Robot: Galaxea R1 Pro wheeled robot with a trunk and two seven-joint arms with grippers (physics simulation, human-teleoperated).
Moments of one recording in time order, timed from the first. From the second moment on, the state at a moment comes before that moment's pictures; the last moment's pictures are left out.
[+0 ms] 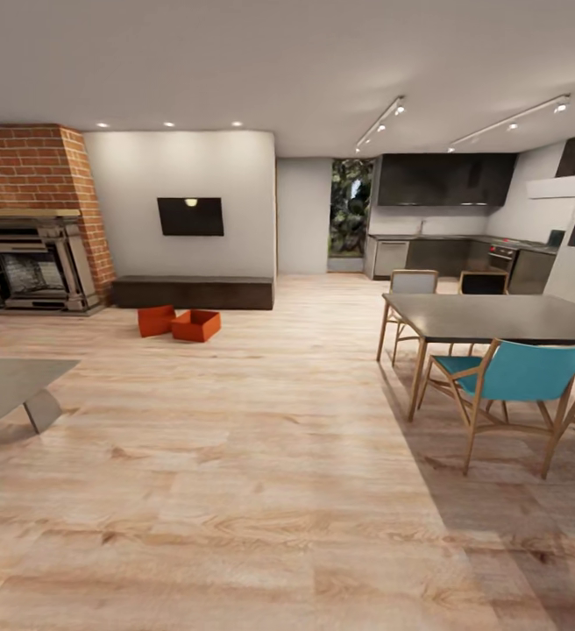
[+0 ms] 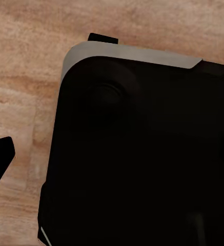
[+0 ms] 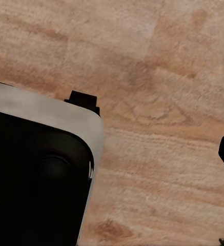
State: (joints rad) left arm 0.00 0.00 0.01 -0.09 0.20 -0.01 0.00; right arm -0.15 -0.06 0.34 0.03 -0.07 -0.10 -0.01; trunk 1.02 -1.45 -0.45
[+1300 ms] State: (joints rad) left arm 0.00 0.01 0.01 -0.18 0.20 0.01 0.01; right arm -0.15 -0.06 0.36 0.03 -0.07 -0.11 -0.02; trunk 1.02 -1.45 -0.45
